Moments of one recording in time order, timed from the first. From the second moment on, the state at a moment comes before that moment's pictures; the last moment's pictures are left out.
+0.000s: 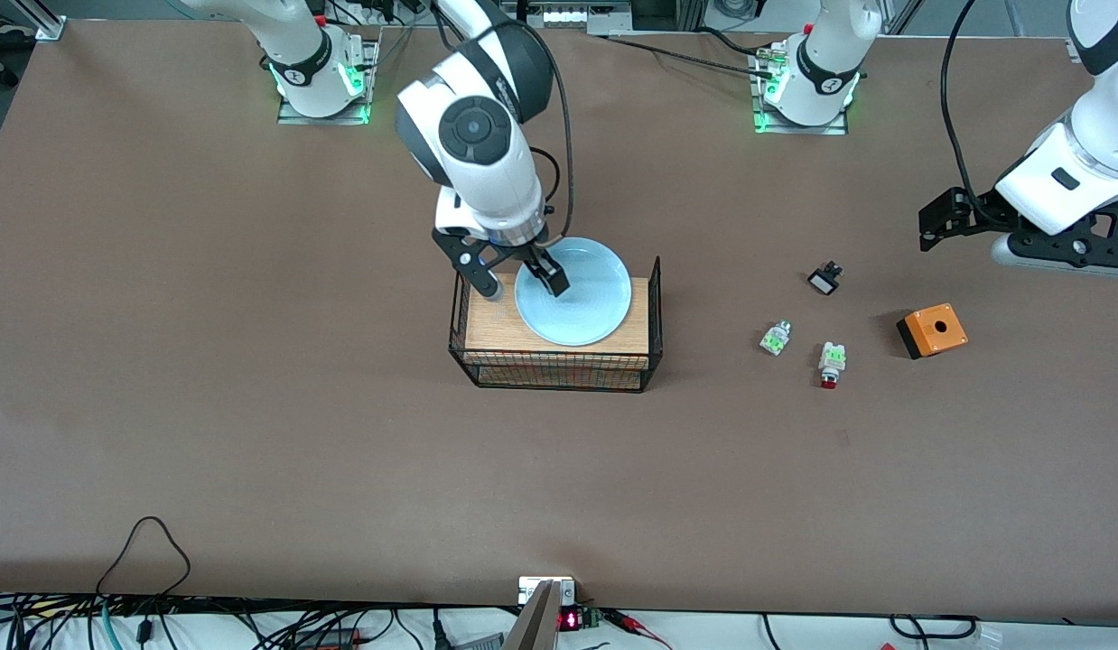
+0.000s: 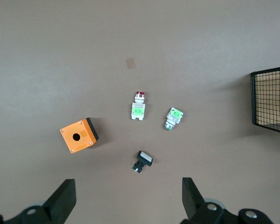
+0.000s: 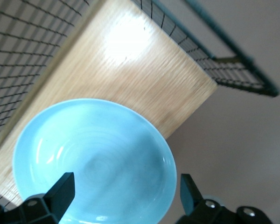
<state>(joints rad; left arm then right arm) 0.01 0.00 -0.08 -1.69 0.03 1.69 0.04 0.79 0.53 -0.07 -1.45 0.17 2.02 1.54</state>
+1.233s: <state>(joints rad) 0.01 0.00 -0.08 -1.69 0.03 1.69 0.04 0.80 0.53 -0.08 -1.50 0.18 2.01 1.54</state>
